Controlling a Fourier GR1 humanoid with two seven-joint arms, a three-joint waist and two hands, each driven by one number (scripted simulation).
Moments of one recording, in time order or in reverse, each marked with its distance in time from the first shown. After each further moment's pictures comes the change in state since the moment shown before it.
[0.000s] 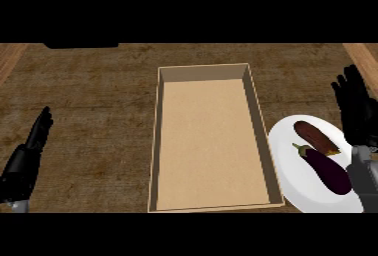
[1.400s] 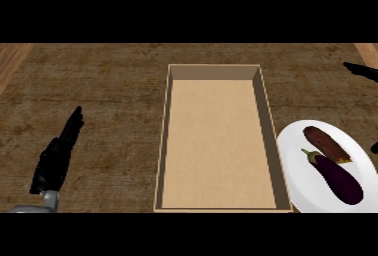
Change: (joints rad) left arm -0.063 -0.106 -0.072 0.000 -0.030 -0.010 0.203; right arm -0.234 -0.492 0.212 0.357 0.478 0.714 -0.606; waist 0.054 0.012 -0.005
